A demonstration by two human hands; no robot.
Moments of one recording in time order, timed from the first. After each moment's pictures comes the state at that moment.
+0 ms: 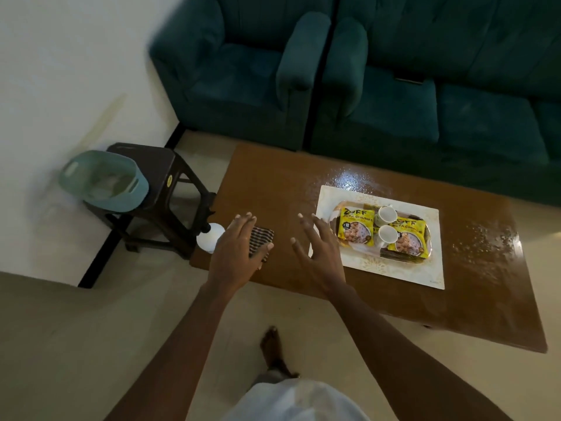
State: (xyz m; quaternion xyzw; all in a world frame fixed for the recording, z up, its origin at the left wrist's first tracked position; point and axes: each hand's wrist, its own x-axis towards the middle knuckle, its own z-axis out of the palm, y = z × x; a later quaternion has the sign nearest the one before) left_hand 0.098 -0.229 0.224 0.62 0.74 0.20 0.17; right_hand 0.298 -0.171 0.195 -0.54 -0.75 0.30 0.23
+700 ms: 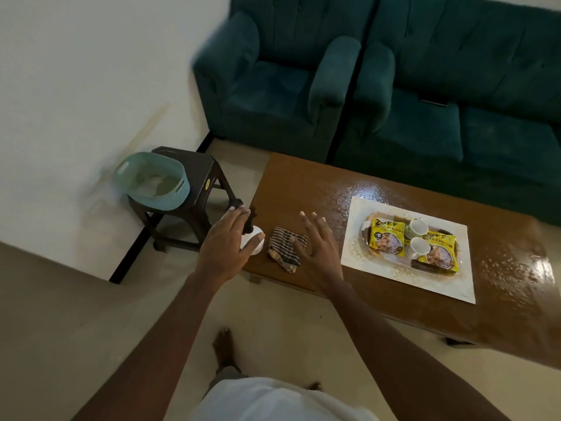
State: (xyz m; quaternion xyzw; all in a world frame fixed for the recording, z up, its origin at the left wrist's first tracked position) left_hand -0.024 -0.282 0.259 0.63 0.74 0.20 0.12; right_hand 0.192 -0.204 0.205 -0.51 -0.78 0.29 0.21
